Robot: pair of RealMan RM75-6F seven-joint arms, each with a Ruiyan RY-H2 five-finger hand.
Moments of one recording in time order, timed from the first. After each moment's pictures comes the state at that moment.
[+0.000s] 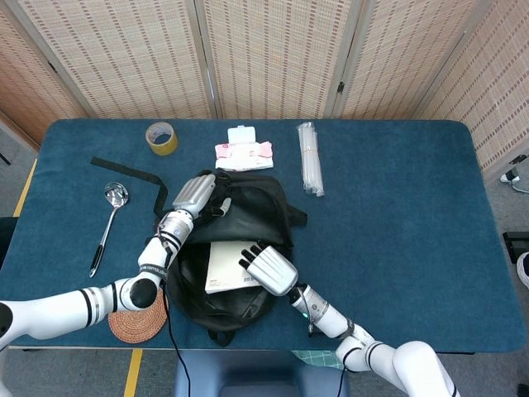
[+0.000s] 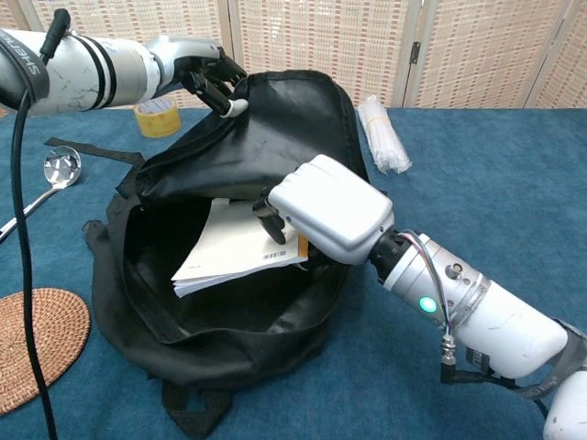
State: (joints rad) left arm -1.08 -1.48 -0.35 -1.41 0.57 0.76 0.16; right arm 0.77 -2.16 0.10 -0.60 -1.81 1.34 -0.12
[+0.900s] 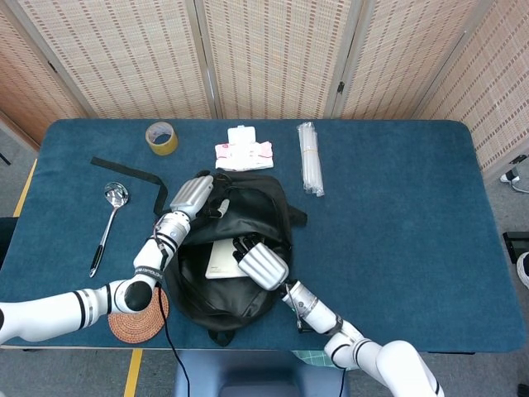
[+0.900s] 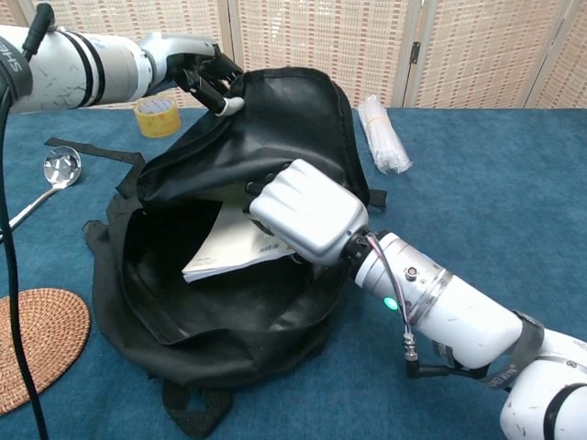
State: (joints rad) left arm -1.07 -1.45 -0.34 -1.45 0.59 0.77 0.13; right arm 0.83 -2.22 0.10 -0.52 -1.72 1.27 -0.37
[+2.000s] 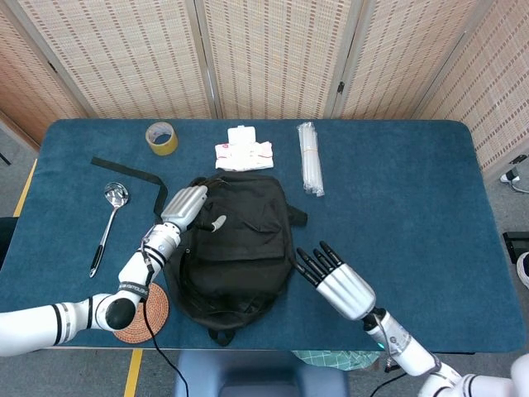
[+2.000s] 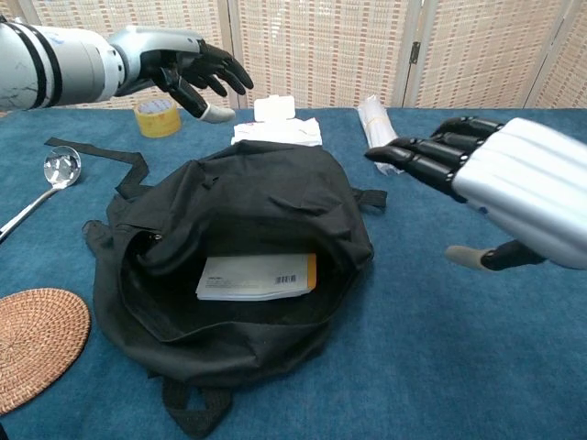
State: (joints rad) left arm -0.99 -1.34 -0.31 -1.64 0.70 0.83 0.11; right arm 0.51 -1.54 -0.12 -1.37 -1.79 1.50 -0.56
